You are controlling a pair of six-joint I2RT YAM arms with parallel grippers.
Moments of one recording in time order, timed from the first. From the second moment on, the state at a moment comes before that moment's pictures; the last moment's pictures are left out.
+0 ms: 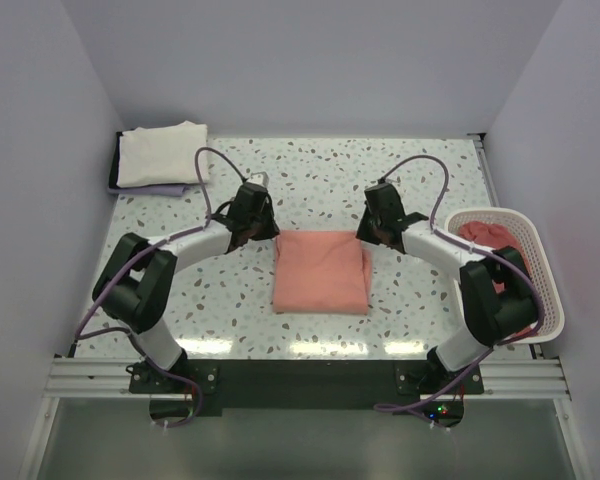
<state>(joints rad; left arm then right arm) -0.51 1.71 0.99 -0.05 -0.05 -0.58 0.42 1.60 0.96 -0.24 0.18 0.65</state>
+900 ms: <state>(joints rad) -0.39 1.79 1.13 -0.10 0.06 -0.56 0.33 1.75 1.10 -0.31 0.16 0.59</state>
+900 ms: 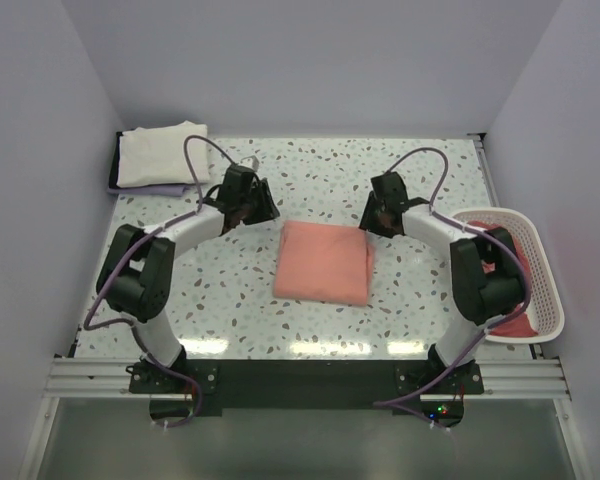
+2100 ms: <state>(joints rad) -0.45 1.68 0.82 0.05 0.25 -0.57 0.40 1.50 0.83 -0.34 0.08 0.57</state>
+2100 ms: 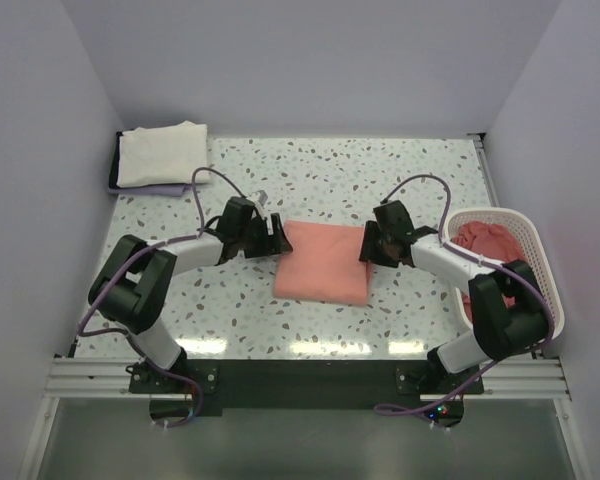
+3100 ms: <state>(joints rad) -0.57 1.80 0.89 0.13 0.08 -0.58 0.39 1.54 0.78 -0.29 0.03 0.59</state>
